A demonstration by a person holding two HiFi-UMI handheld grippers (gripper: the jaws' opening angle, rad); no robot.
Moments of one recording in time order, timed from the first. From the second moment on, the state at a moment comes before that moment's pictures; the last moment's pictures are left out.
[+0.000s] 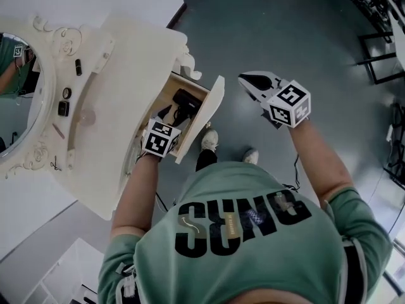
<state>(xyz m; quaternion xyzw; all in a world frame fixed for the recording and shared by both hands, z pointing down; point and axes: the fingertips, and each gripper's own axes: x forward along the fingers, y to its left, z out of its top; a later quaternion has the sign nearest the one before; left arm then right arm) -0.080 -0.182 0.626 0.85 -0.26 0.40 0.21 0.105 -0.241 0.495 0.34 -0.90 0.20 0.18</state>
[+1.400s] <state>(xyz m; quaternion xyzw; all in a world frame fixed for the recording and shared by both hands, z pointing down) 0.287 -0.050 0.344 0.98 0.03 0.00 0.17 0.418 -0.003 0.359 0.59 -0.78 0.18 0.04</state>
